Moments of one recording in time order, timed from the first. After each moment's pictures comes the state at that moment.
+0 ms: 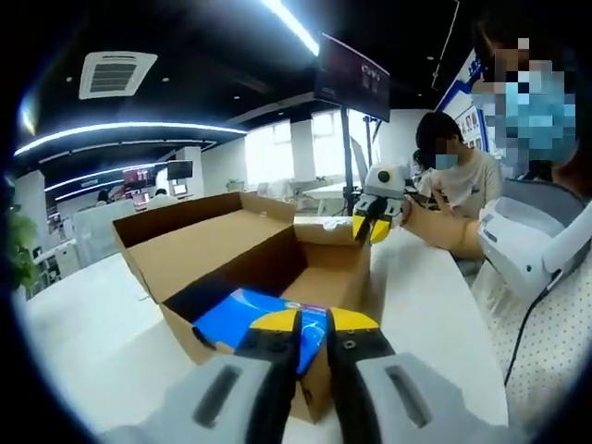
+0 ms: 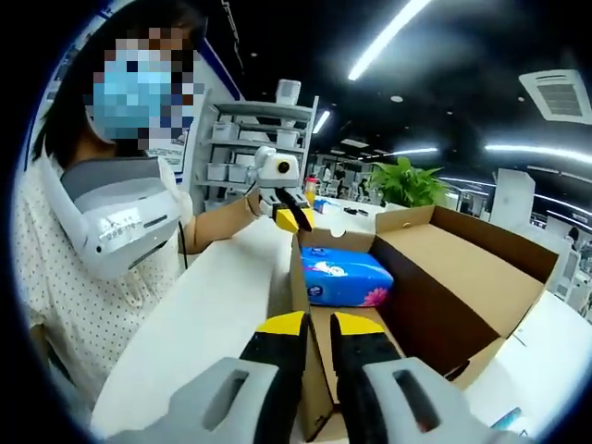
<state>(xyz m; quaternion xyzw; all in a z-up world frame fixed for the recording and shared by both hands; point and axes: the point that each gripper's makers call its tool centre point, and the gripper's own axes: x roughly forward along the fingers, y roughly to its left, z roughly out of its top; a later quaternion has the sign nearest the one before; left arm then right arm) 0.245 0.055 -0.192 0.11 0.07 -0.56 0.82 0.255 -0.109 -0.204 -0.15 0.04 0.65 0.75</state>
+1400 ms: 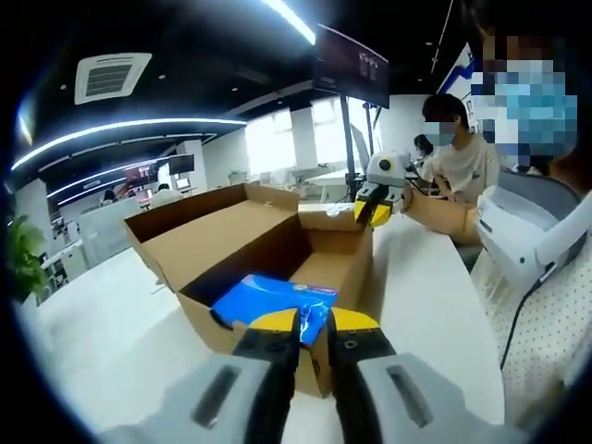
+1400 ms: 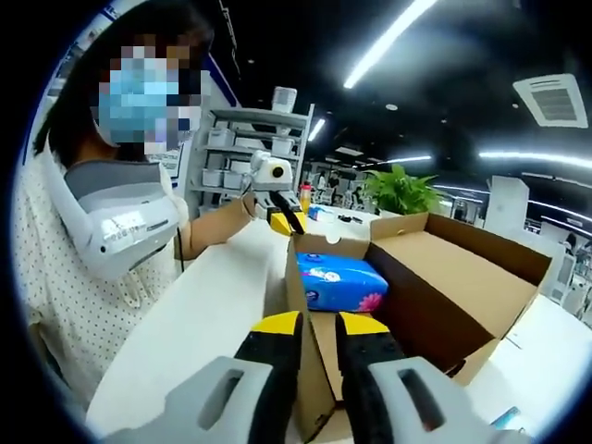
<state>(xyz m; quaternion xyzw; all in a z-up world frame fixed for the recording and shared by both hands) 0.241 0.074 -0.195 0.13 0.09 -0.55 0.82 0.255 -0.114 -0.199 -0.16 0.01 0.63 0.76</state>
